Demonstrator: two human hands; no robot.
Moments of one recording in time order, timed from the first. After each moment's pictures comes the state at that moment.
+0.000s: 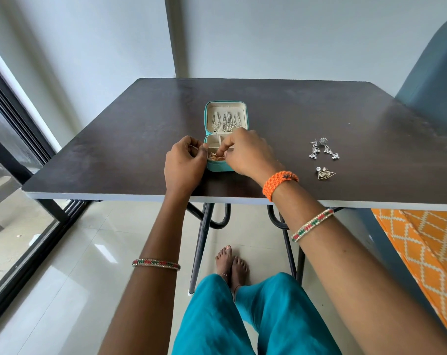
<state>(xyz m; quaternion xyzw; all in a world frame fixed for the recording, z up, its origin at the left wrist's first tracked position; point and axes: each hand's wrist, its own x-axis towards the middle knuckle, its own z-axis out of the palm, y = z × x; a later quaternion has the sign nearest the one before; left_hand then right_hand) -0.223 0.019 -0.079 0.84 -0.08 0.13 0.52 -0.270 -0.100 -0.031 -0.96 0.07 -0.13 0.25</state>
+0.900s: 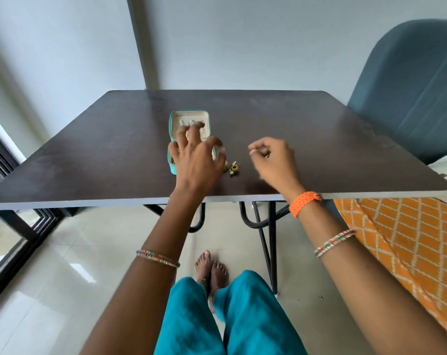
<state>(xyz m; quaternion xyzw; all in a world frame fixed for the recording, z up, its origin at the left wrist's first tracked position) -0.270 -0.054 -0.054 0.91 -0.22 0.25 0.24 -0.329 -0.202 -0.053 -0.86 0.15 -0.29 0.41</state>
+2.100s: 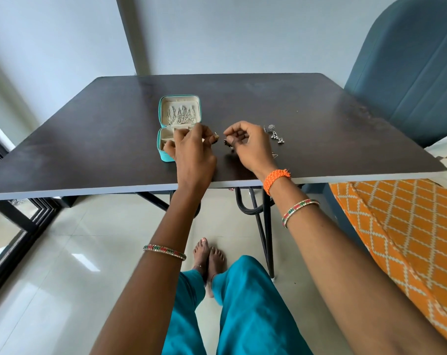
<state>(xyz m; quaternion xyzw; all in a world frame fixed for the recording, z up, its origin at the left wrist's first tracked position) -0.283 -0.071 -0.073 0.85 -0.17 0.25 0.43 -0.294 -0.202 -0.079 -0.83 0.05 -0.30 0.47</state>
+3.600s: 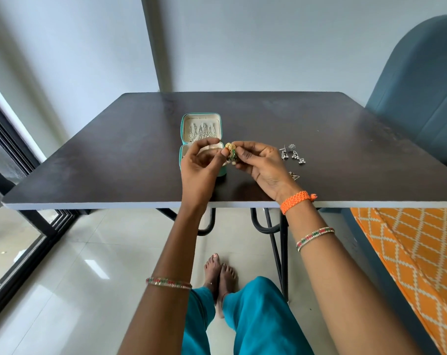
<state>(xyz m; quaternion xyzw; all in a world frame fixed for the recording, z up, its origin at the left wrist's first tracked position) -0.281 -0.044 -0.067 0.58 -0.19 0.06 0.79 -0.295 -0.186 -0.069 -0.59 -0.05 -0.12 0.80</state>
